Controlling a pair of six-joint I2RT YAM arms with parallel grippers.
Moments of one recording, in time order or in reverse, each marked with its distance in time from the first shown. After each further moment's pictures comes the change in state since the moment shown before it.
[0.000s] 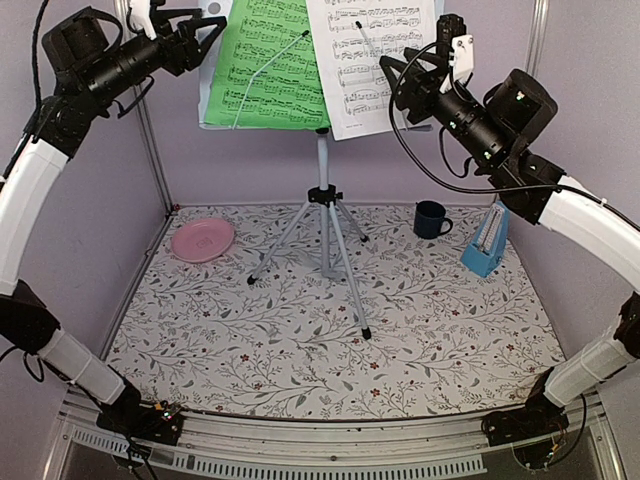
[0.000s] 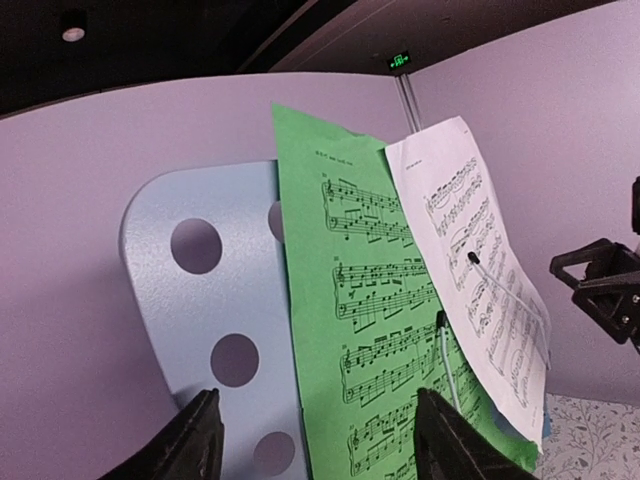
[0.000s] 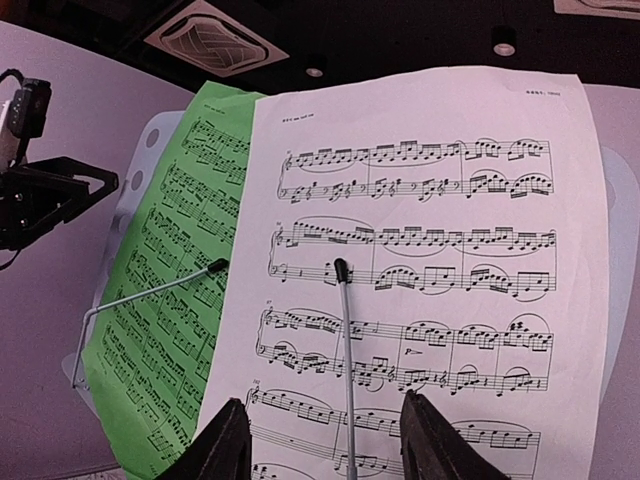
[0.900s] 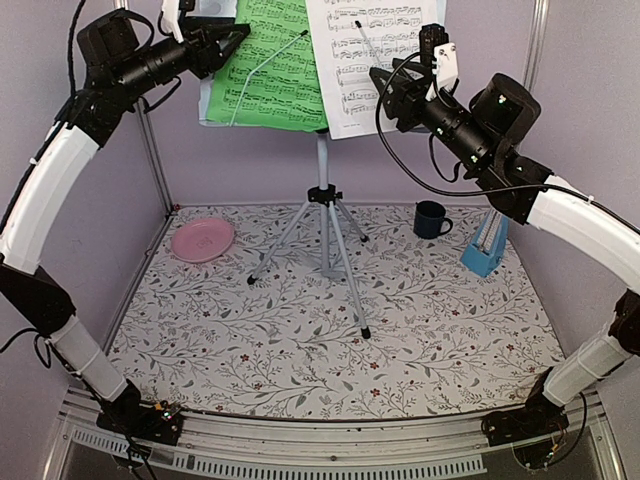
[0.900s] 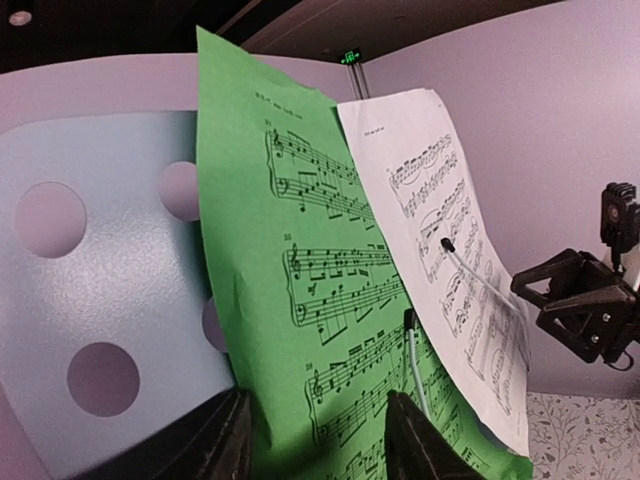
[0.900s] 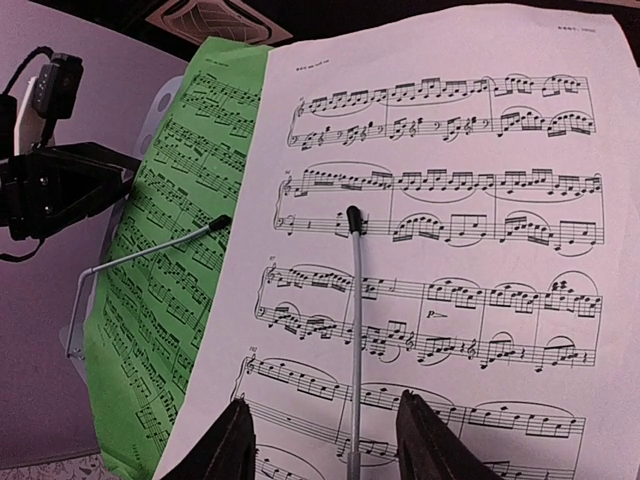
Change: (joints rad) left arm 0.027 0.137 0.070 0.041 0.164 -0.054; right arm 0.000 0.044 0.000 -0.005 0.005 -0.012
